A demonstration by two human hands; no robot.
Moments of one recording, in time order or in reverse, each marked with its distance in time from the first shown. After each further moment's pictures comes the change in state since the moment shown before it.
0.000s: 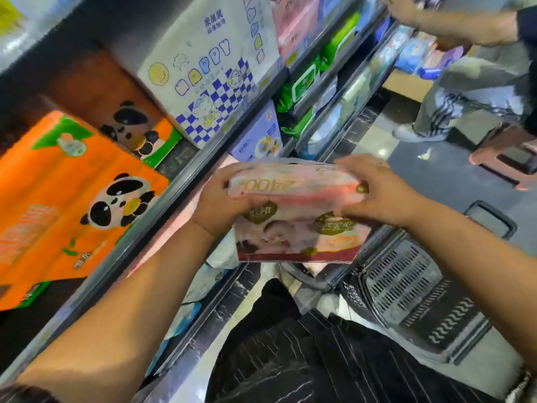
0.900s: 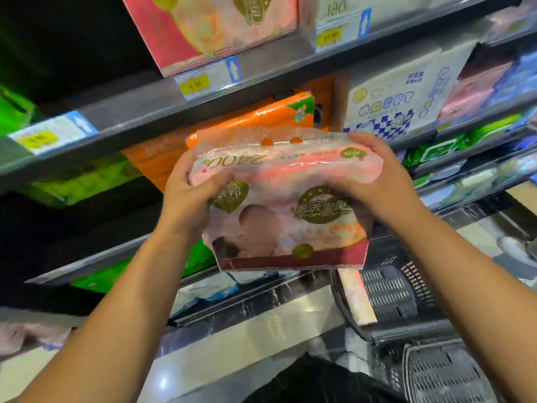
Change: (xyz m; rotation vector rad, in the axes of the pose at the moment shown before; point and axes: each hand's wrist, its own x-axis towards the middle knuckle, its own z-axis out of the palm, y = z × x) left_hand -0.237 0.057 -0.163 -0.307 0.773 0.137; right_hand 0.004 -0.255 0.061 0.543 0.049 -0.310
